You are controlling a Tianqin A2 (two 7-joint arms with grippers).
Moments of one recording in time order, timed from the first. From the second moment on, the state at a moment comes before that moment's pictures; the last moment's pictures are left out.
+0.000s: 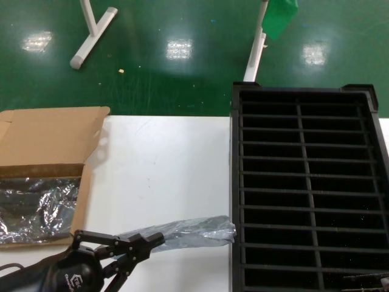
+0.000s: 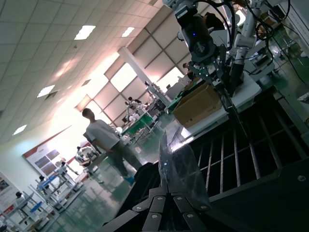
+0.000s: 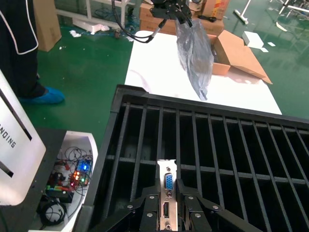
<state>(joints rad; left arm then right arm) -0.03 -0.56 1.39 -1.24 -2.20 1.42 1.14 0.02 1.27 -1.38 1.52 2.05 -1.43 -0.32</state>
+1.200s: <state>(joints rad) -0.03 -0.56 1.38 -1.25 -2.20 1.41 1.12 0.10 1.23 -1.44 1.52 2.09 -1.31 -0.25</state>
